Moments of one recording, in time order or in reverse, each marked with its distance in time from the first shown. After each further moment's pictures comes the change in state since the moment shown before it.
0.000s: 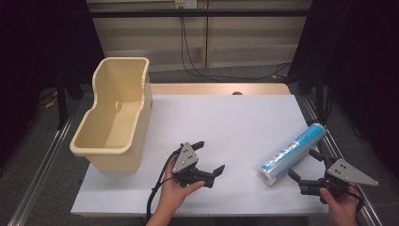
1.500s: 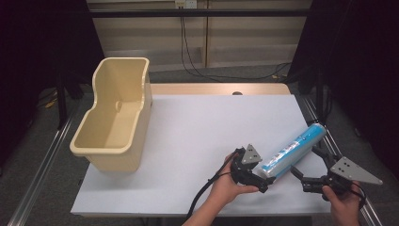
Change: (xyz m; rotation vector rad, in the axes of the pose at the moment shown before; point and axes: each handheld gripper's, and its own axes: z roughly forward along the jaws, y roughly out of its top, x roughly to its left) left arm -0.072 0.009 0.134 0.279 -0.191 -0.037; right arm -0.006 0.006 -0.002 -0.020 -0.017 -0.026
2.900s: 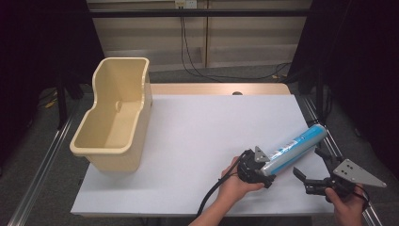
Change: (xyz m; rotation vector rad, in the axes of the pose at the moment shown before) left arm 0.002 -0.005 0.025 0.167 0.062 -0.059; right arm -0.002 -0.003 -0.007 0.007 -0.007 -0.011
